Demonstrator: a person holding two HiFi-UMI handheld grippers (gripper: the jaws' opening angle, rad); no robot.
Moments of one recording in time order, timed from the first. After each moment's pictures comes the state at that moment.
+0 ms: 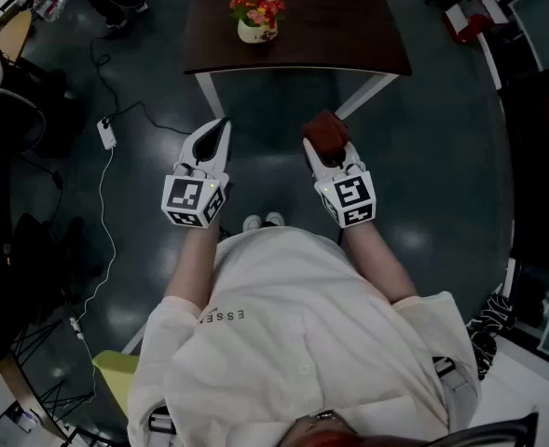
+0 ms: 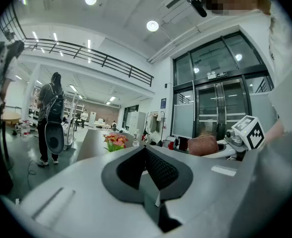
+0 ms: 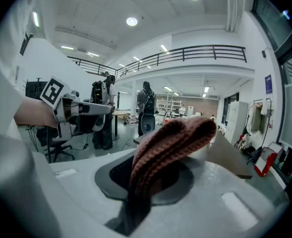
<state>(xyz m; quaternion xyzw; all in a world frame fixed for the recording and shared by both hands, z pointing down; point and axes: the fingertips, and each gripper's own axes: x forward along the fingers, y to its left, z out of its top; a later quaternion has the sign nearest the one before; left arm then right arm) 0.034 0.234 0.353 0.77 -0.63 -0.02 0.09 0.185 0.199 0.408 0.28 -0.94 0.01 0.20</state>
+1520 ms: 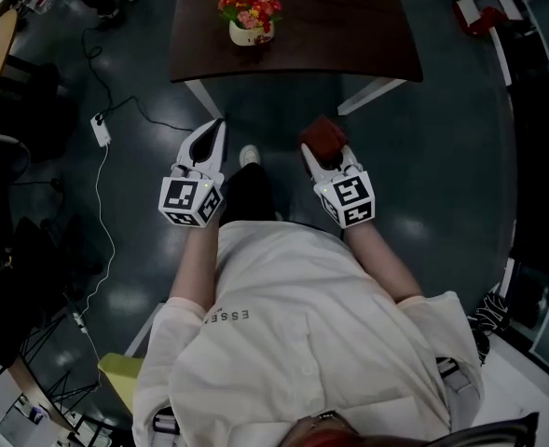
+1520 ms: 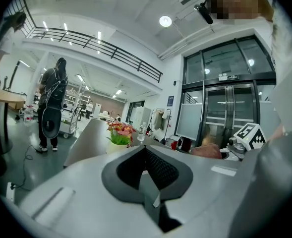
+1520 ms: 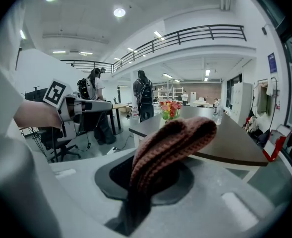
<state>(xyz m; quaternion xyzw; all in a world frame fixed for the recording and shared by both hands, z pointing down) 0.013 0.159 0.410 0.76 -0.64 -0.04 0.14 0.177 0.136 0.475 0.25 -0.94 0.08 0.24</state>
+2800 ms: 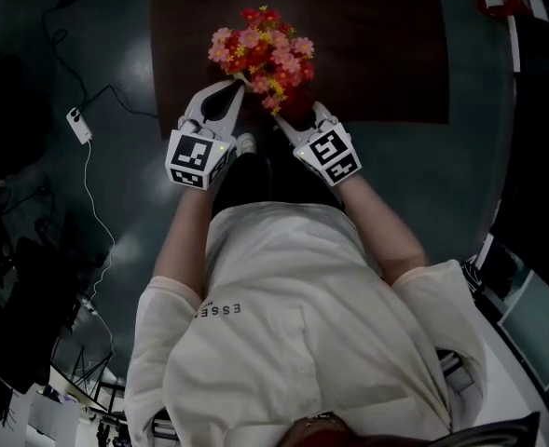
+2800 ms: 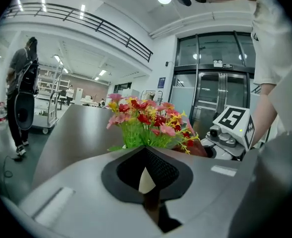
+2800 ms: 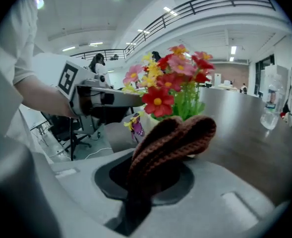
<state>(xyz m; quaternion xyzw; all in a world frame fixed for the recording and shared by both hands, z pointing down) -0.071 -0.100 0.488 0.82 -0.55 0.05 0.18 -0.004 -0.067 0.555 0.11 -0.93 0.11 0.32</state>
